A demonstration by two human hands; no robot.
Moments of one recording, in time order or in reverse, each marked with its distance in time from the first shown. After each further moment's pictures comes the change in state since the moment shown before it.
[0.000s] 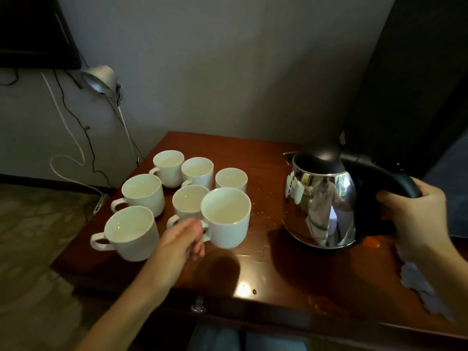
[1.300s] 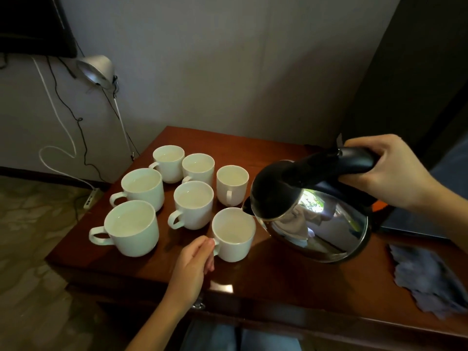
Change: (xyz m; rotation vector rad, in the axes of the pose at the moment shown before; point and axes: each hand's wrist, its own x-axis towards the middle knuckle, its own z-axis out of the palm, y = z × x) left_hand 0.008 -0.077 0.011 0.052 0.043 0.086; right_hand 0.033 -0.064 0.028 -0.431 -0.473 -0.546
